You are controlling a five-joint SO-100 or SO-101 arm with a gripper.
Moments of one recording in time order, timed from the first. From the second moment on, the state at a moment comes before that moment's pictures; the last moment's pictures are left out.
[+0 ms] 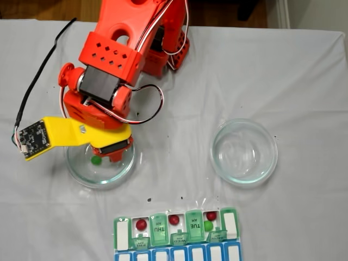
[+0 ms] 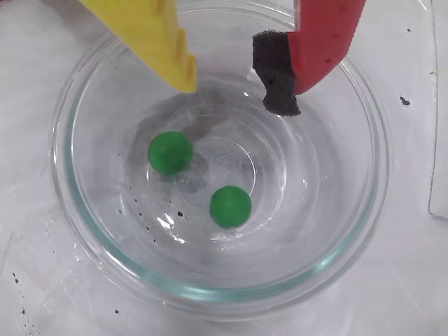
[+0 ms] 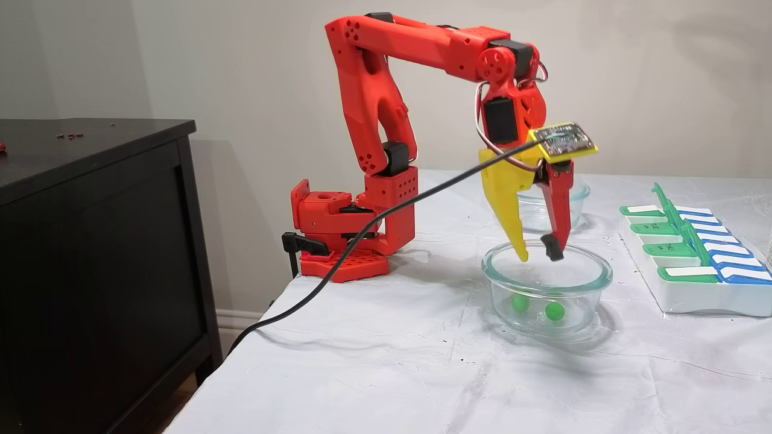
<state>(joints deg) 24.2 127.6 124.3 62.9 -50.4</state>
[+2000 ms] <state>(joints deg) 30.6 112.9 120.0 64.6 -81.5</state>
